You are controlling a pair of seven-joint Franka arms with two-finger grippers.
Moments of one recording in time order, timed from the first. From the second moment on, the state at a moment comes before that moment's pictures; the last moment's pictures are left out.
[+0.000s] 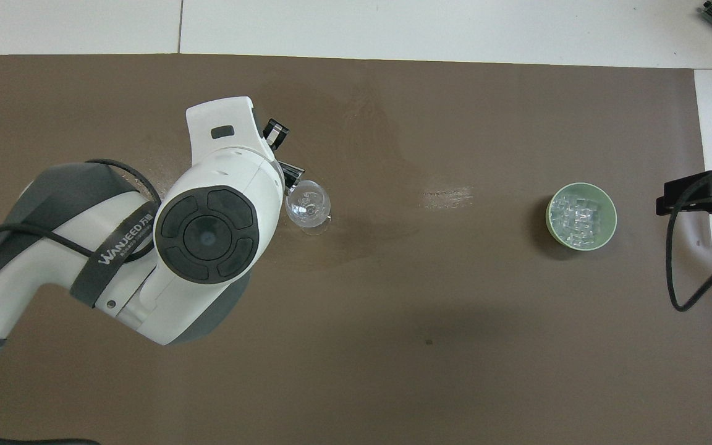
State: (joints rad) left arm -0.36 0.12 -0.22 -1.76 0.41 2.22 -1.70; right arm 0.10 -0.03 -0.13 -1.53 0.00 1.50 0.12
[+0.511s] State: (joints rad) left arm -0.37 0.12 -0.22 -1.76 0.47 2.25 -1.71; right arm 0.10 -0.03 -0.13 -1.53 0.00 1.50 0.12
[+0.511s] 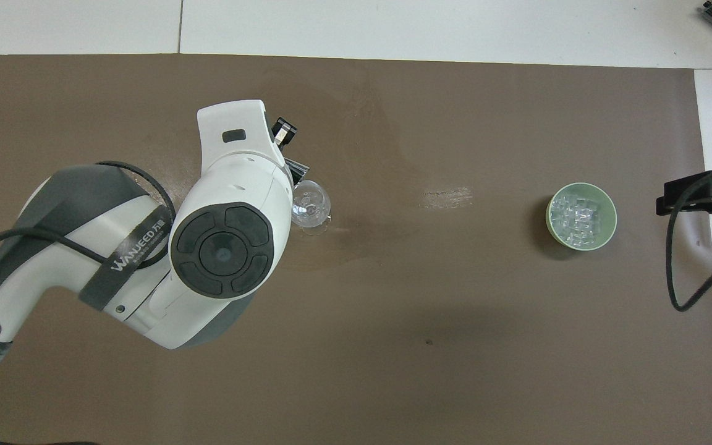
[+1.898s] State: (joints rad) left arm -0.04 0.08 -0.20 -1.95 -0.54 2.26 -1.14; right arm 0.10 -0.03 -0.13 -1.53 0.00 1.50 0.12
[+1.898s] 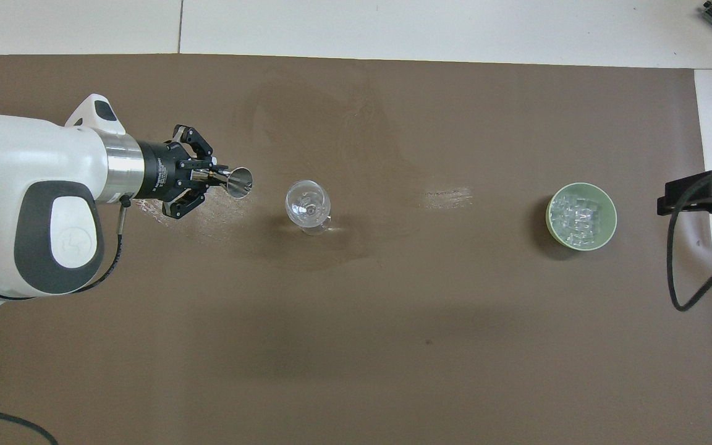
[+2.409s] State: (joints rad) left arm 0.25 0.08 -0.20 -2.01 -0.61 1.98 -0.65; right arm 0.09 -0.03 -0.13 -1.54 0.00 1.50 0.12
